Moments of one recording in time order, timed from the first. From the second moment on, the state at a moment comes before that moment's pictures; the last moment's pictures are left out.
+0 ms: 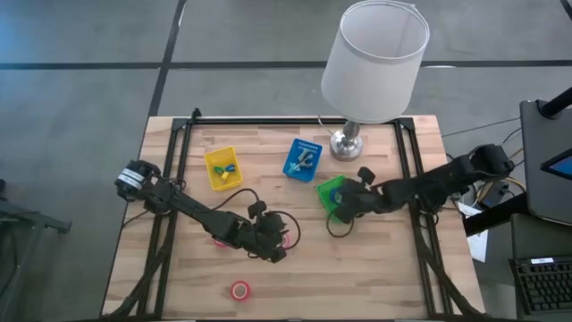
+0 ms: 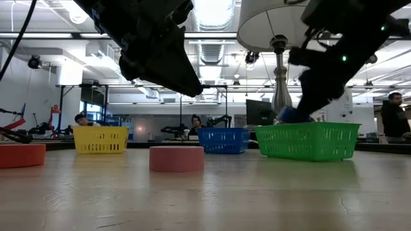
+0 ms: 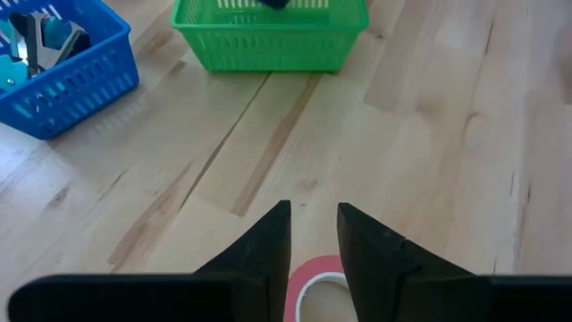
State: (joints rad) left arm -0.42 1.72 1.09 -0.19 -0.59 -0.66; right arm 0.20 1.35 0.63 -0.36 0.61 0.57
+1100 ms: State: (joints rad) left arm -0.43 1.72 1.09 -0.18 -0.59 -0.72; right arm 0.18 1.45 0.85 -0.54 0.63 0.39
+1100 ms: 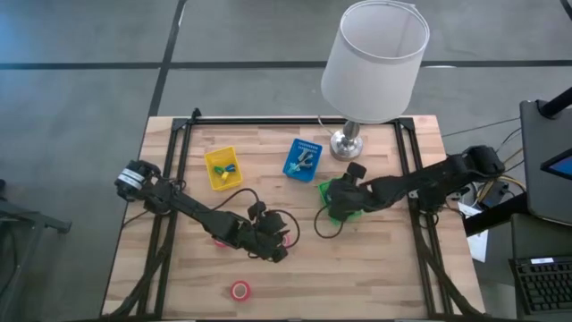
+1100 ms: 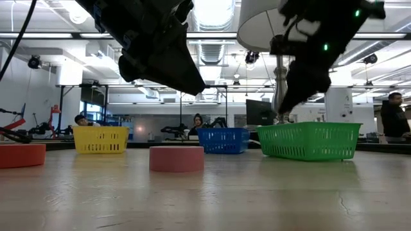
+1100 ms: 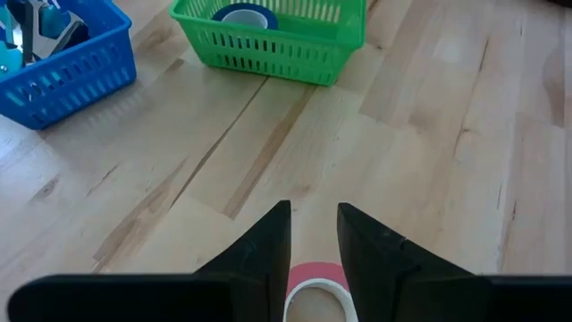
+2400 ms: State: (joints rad) left arm -0.49 1.87 1.08 -0.12 -0.48 -0.60; right arm 0.49 1.44 0.90 -0.32 0.44 0.40
